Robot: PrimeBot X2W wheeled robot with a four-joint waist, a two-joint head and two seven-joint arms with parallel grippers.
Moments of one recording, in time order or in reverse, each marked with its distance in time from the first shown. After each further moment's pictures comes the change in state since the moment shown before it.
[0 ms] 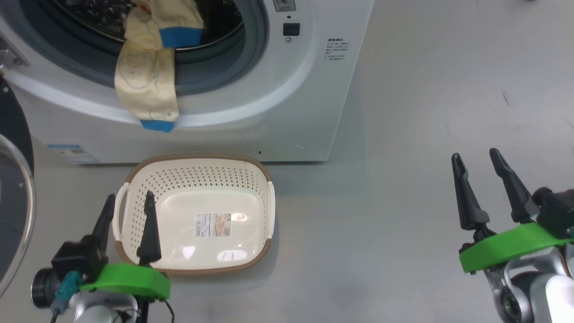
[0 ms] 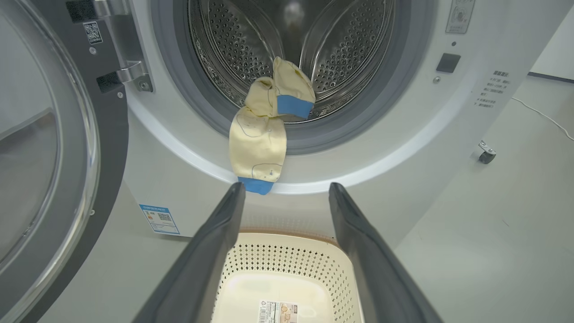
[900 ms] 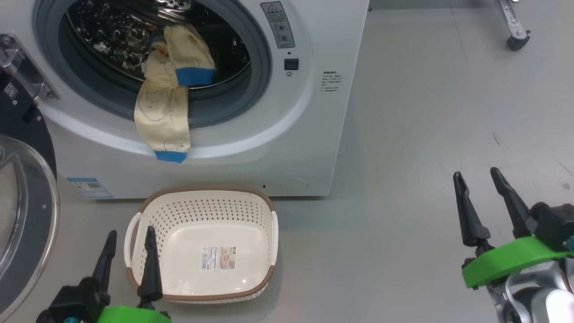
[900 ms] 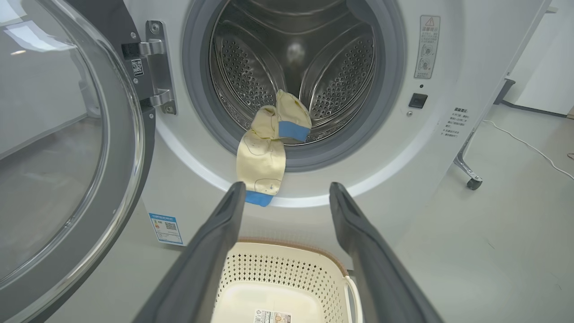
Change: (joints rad) left arm 0.146 -0.009 0.025 -0.071 -0.002 0.000 -0.041; right arm 0.041 0.000 -0.011 0.022 -0.017 0.000 0.004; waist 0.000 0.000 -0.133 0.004
